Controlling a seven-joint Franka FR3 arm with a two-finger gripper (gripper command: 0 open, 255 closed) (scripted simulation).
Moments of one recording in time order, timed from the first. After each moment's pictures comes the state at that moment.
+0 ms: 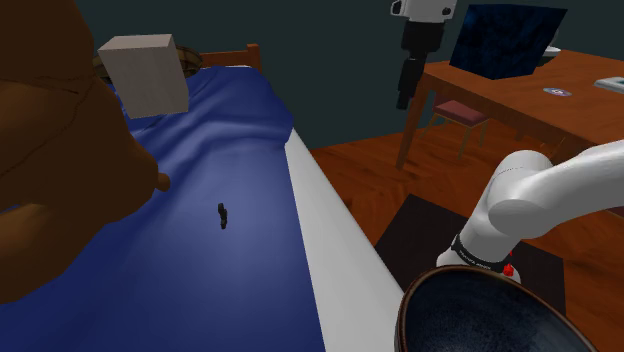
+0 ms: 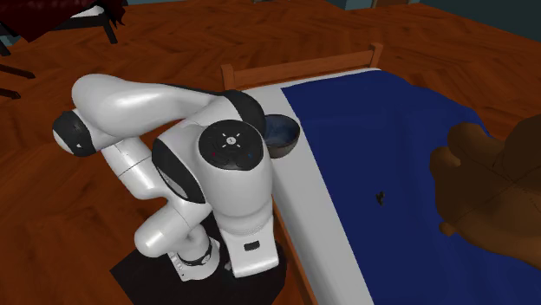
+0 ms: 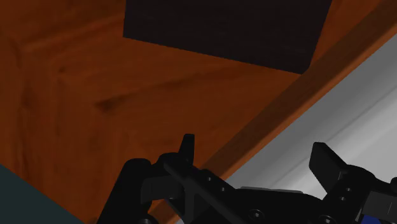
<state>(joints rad) -0.01 -0.80 0.02 -2.28 0.06 1.46 -0.15</state>
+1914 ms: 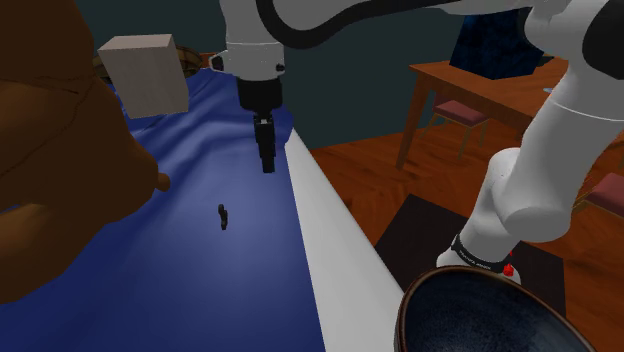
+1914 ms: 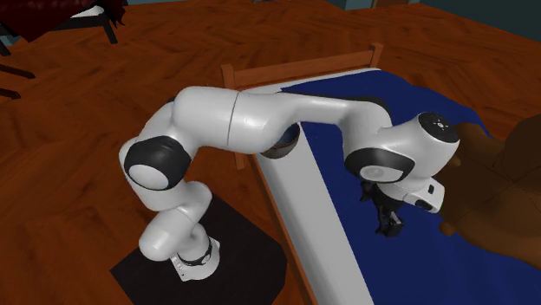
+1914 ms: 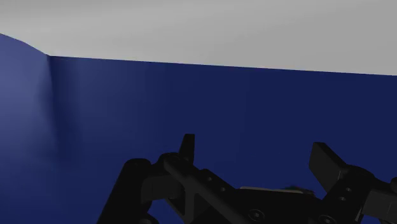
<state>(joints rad) 0.26 -0.03 0.31 -1.78 0.11 1.74 -0.31</state>
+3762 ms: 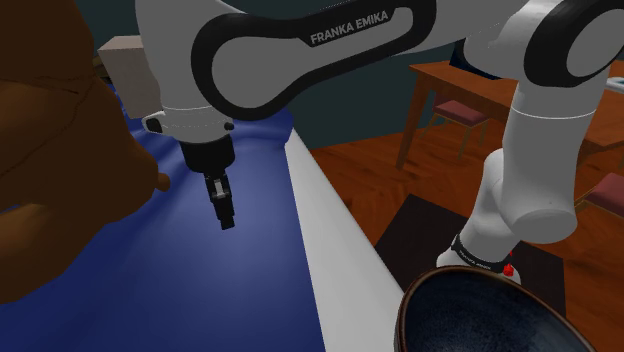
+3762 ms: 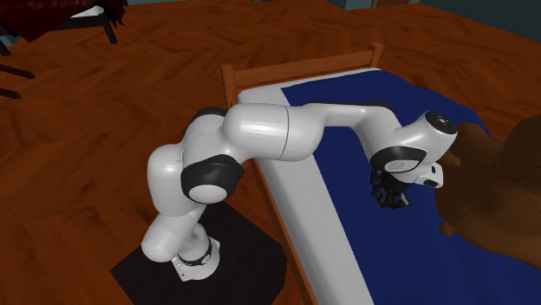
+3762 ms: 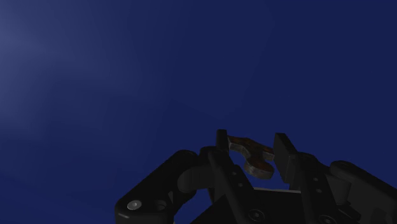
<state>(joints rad) 0.38 0.24 0.40 -1.62 0.02 1.83 -0.33</state>
